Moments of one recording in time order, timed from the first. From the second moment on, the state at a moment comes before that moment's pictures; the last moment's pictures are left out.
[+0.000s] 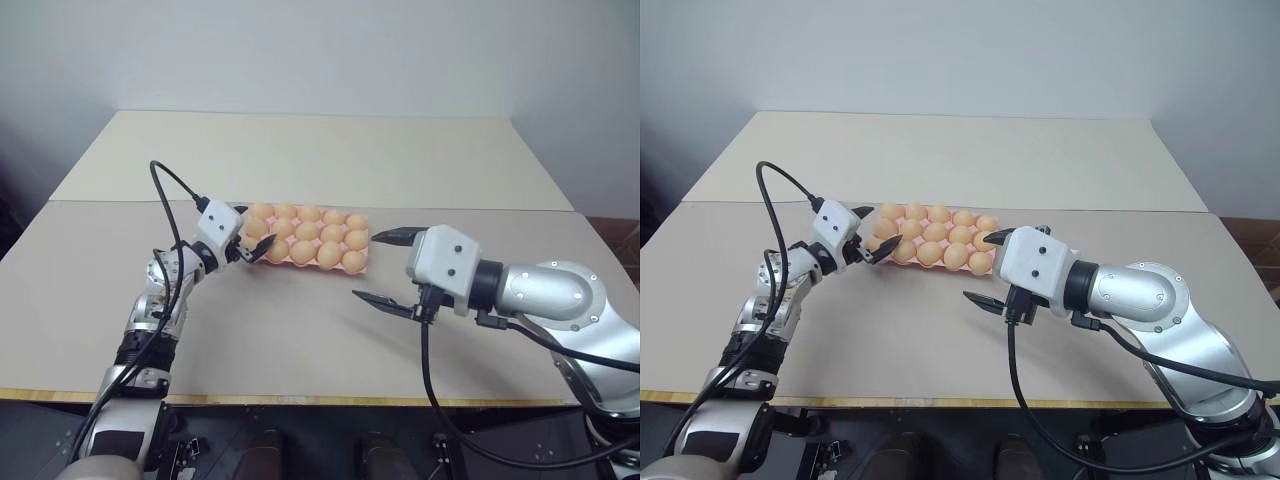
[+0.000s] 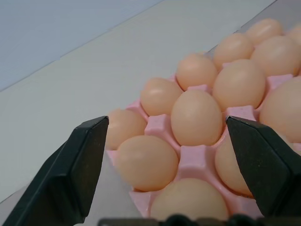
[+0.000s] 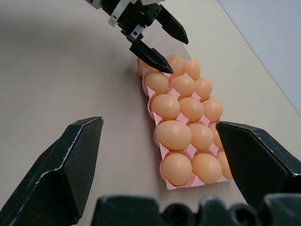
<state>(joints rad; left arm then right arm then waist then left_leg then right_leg) -0.61 0.48 0.00 0.41 -0.08 -0.05 -0.68 -0.45 -0.82 0.08 -0.75 0.34 0.71 0.75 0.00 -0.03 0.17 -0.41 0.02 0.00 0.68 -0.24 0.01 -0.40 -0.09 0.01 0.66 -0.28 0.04</state>
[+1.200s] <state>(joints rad) 0.09 1.04 0.68 -0.40 -0.67 0.47 -1.18 -0.25 -1.08 -0.29 -0.49 0.52 0.47 1.20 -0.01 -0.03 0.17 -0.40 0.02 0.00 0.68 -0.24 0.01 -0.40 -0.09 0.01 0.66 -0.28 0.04</state>
